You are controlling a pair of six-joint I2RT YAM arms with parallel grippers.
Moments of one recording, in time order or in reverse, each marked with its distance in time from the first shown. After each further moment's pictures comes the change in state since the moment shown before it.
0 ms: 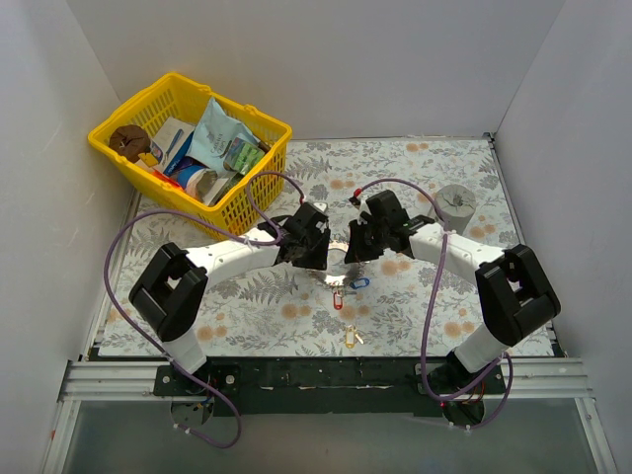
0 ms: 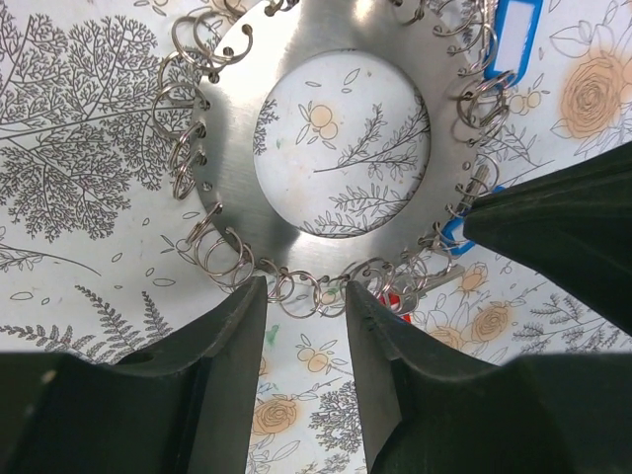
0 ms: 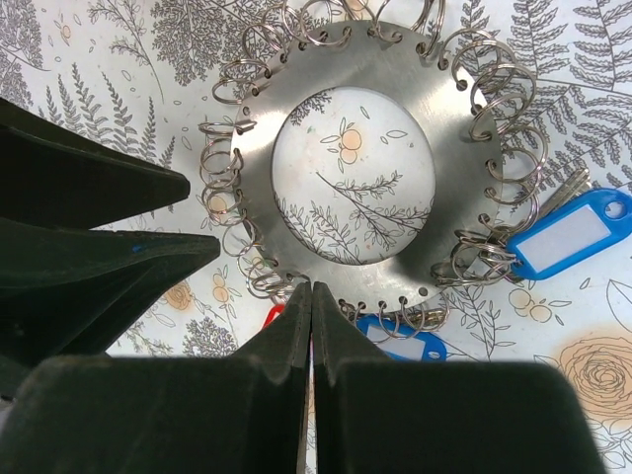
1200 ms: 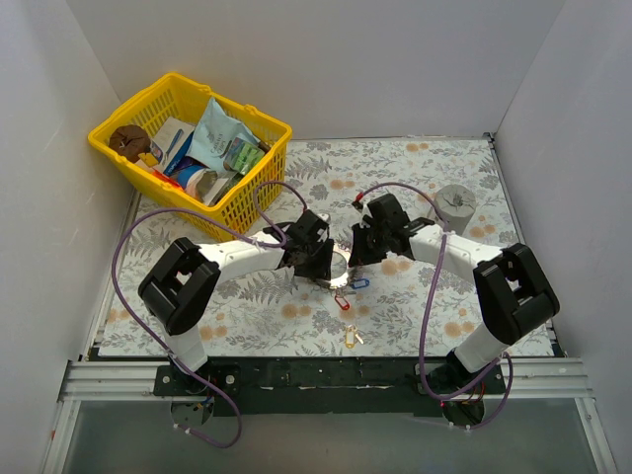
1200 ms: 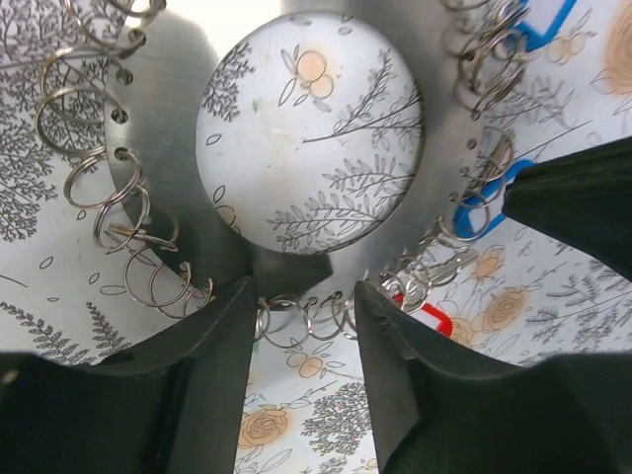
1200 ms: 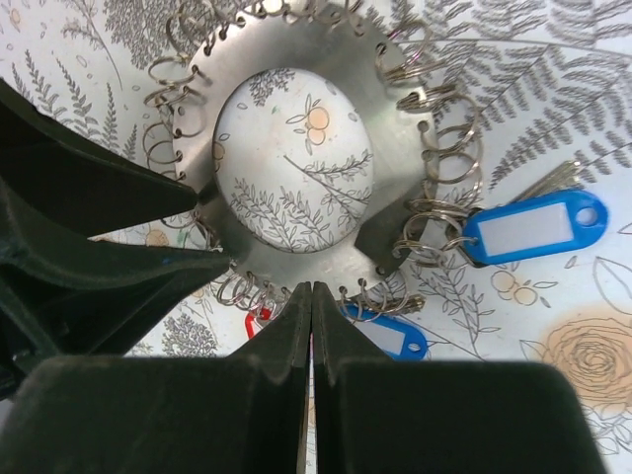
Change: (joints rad) left arm 0.000 0.060 -0.067 0.061 0.101 -0.021; right arm -0.008 0.008 -0.034 -0.001 0.010 0.003
